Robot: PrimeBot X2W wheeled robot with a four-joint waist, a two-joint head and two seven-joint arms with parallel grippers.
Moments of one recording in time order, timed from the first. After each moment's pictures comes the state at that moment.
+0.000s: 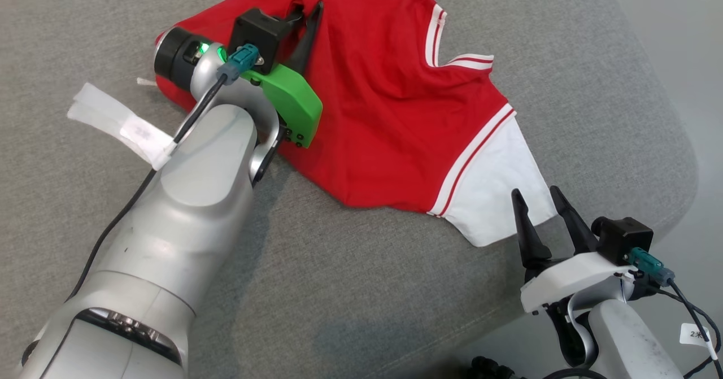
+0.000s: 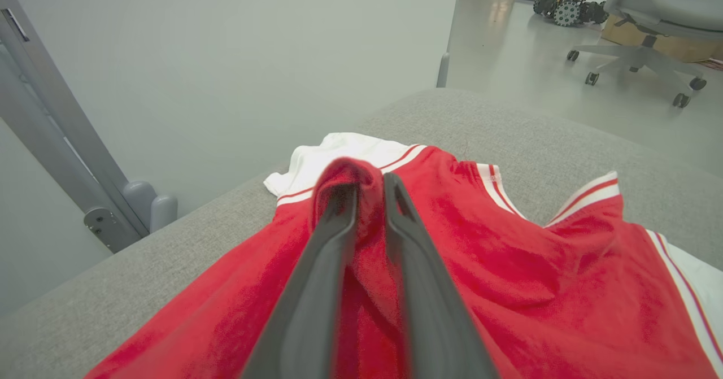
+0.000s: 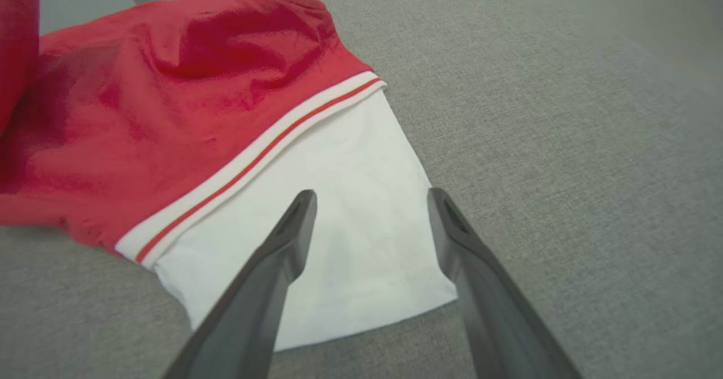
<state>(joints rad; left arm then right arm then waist) -1.05 0.05 -0.64 0.92 -0.35 -0.10 -0.26 -0.24 -0.08 0.10 0.40 0.31 0.13 -0.26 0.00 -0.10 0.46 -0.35</state>
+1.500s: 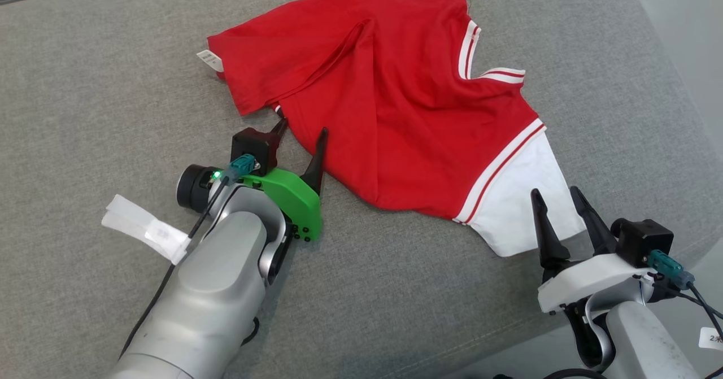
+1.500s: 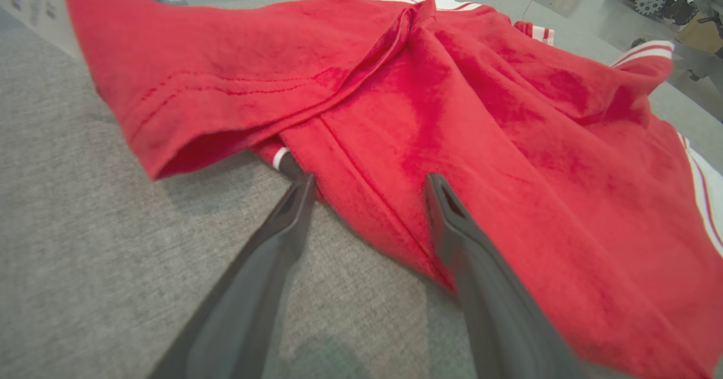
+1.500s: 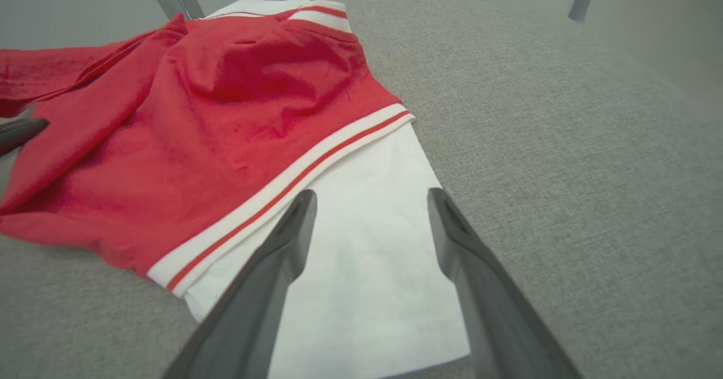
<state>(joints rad) -0.79 0.05 -0.71 0.93 -0.59 -0.01 -0.26 -0.22 -0.11 0.08 0.39 0.31 0.13 -0.26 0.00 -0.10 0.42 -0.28</state>
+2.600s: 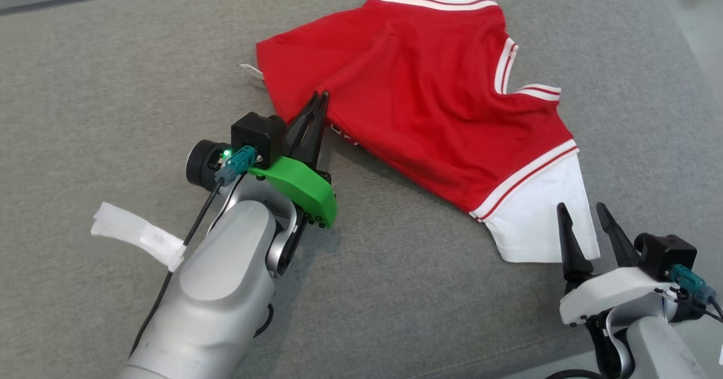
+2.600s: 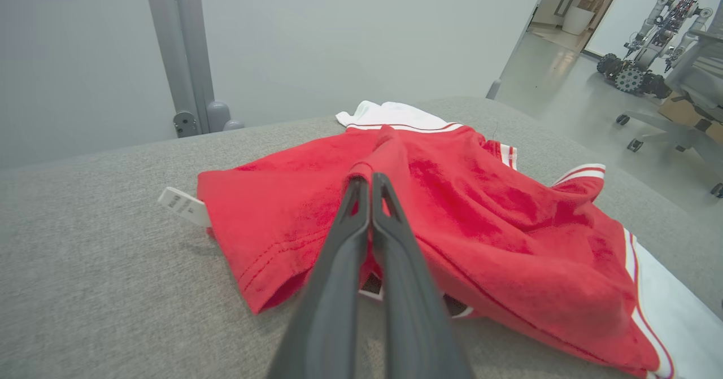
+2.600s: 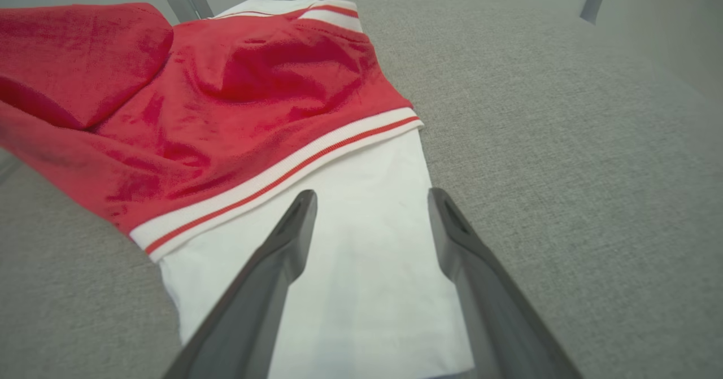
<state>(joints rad) -0.73 0.05 -0.60 0.69 -0.50 -0.03 -0.26 -0.18 -0.12 0.01 0.40 0.30 0.13 -0.26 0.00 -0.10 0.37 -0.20</state>
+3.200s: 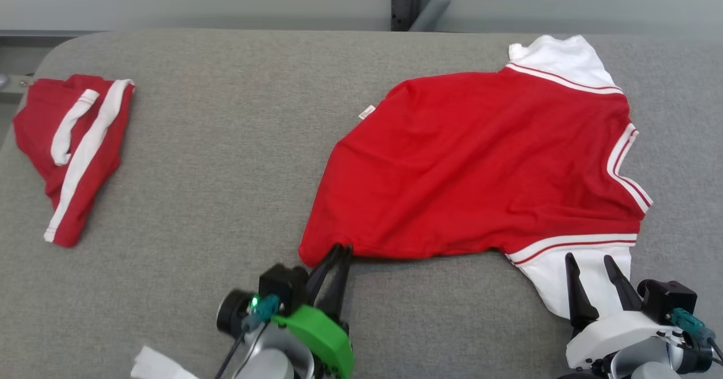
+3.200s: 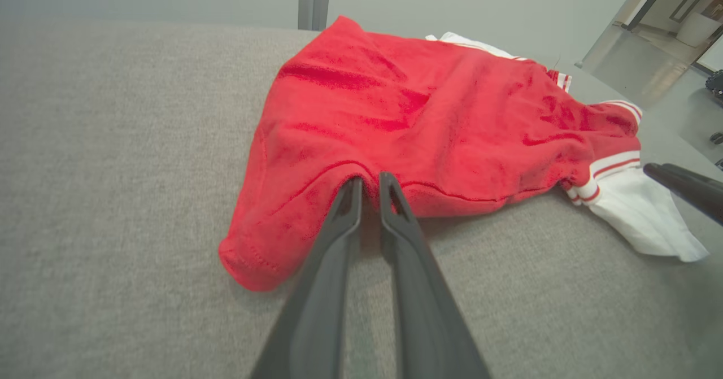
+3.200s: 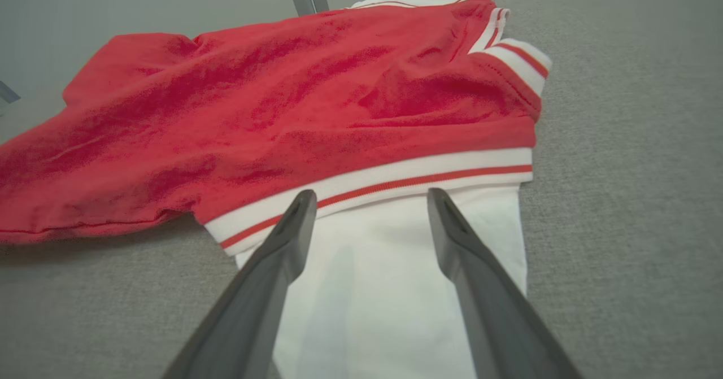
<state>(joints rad) -0.33 0.05 -0.59 0.50 -0.43 -0.03 -0.26 -0.07 -0.10 -0.04 0.44 0.29 0.13 -0.26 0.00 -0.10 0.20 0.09</state>
